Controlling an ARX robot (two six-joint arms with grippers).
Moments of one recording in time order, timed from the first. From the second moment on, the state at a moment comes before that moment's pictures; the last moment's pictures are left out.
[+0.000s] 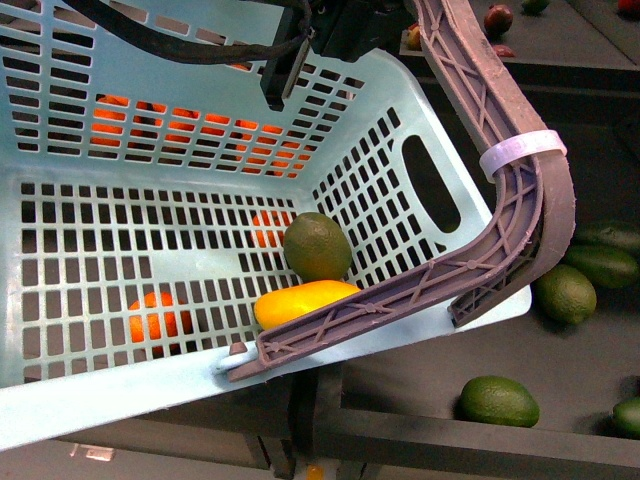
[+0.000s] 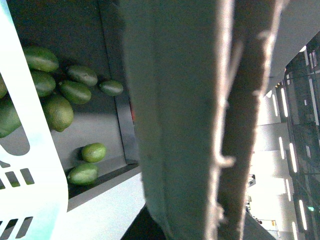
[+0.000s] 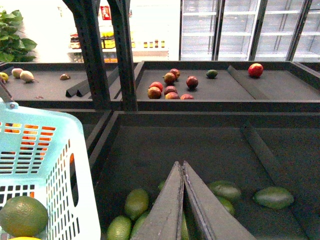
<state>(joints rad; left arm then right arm) -0.46 1.77 0.98 0.58 0.57 -1.01 0.00 0.38 0.01 0.38 0.00 0.00</state>
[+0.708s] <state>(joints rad) -0.46 1.77 0.98 0.58 0.57 -1.01 0.00 0.06 0.01 0.02 0.00 0.00</state>
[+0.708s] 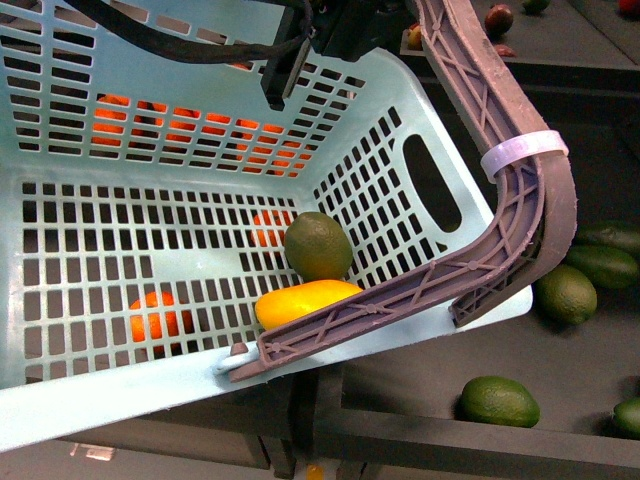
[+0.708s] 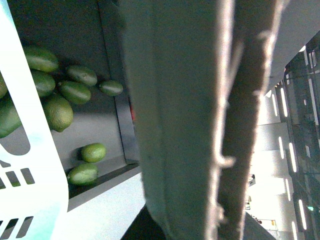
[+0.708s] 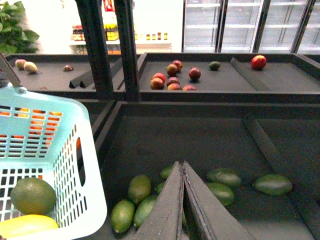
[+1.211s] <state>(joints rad) -0.46 1.77 0.98 0.58 0.57 -1.02 0.00 0.00 0.01 0.00 0.00 0.00</state>
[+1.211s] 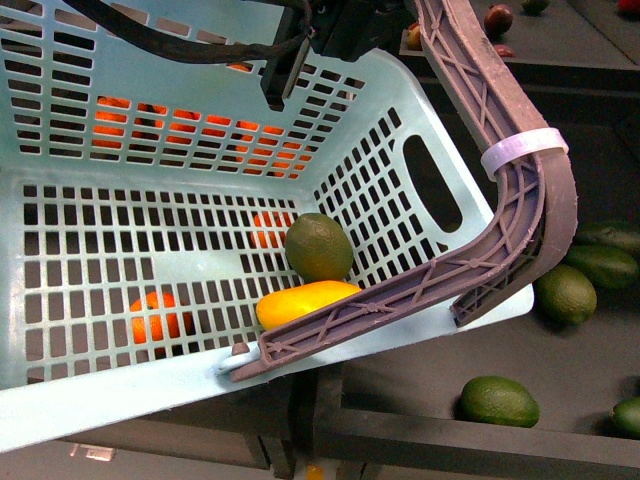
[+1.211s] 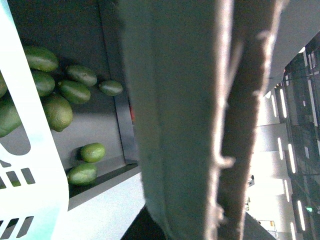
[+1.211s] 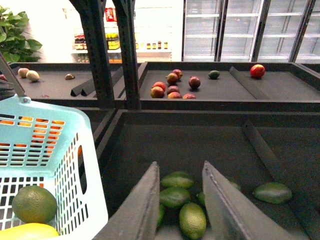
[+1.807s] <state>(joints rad) -0.48 1.77 0.99 0.58 0.58 -1.03 0.00 0.00 0.01 0.00 0.00 0.00</state>
